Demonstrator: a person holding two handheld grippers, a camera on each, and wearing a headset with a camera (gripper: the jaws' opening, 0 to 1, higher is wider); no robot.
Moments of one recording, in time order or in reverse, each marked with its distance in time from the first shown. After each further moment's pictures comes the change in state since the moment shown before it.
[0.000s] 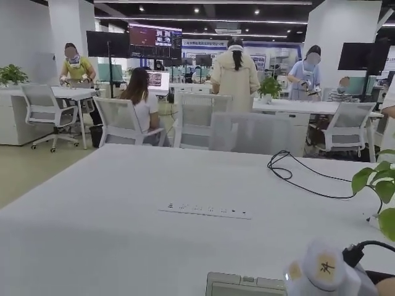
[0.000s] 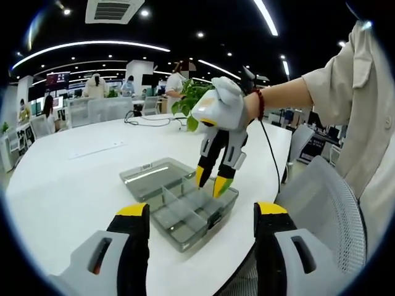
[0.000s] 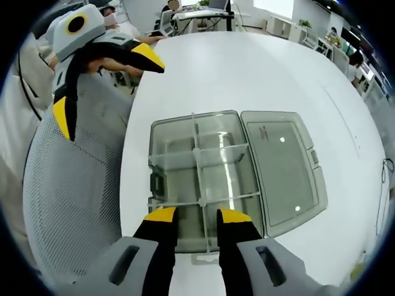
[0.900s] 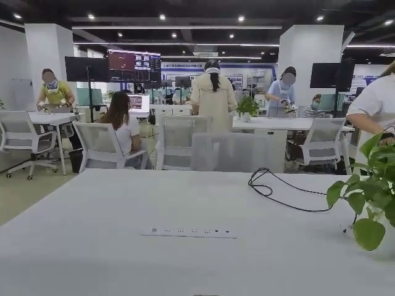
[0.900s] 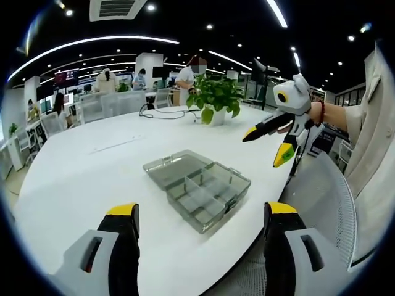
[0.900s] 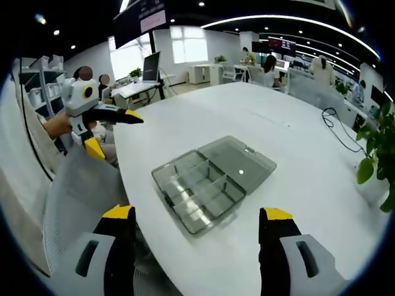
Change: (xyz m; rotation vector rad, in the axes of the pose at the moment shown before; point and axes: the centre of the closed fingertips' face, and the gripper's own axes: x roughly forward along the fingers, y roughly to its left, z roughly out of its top) left arm -0.042 0.024 0.000 -0.004 0.070 0.092; right arm -0.090 0.034 -0.015 0.396 -0.494 -0.336
